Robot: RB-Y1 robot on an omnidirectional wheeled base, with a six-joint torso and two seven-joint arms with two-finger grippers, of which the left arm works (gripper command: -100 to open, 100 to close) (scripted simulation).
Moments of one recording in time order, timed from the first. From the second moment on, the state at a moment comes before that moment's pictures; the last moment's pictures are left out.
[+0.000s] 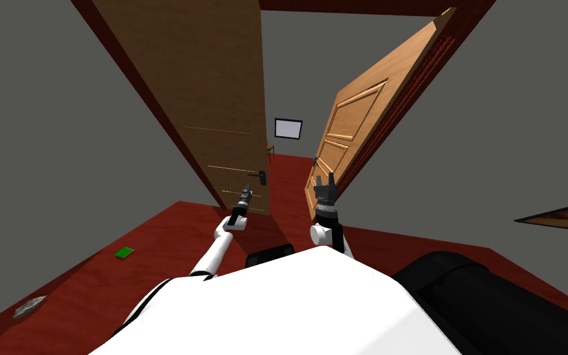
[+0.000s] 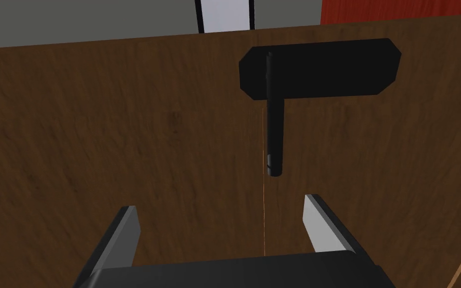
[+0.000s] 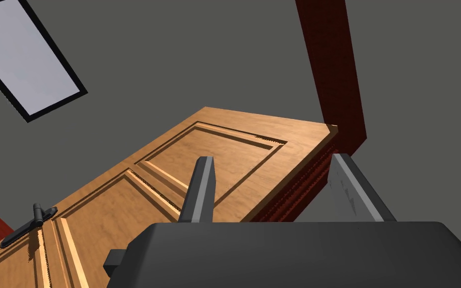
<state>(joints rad) -0.32 0.06 -0.06 -0.94 -0.09 -0.50 0.13</state>
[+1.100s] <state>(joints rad) -0.47 0.04 -0.07 -0.71 -0.09 -0.47 0.17</state>
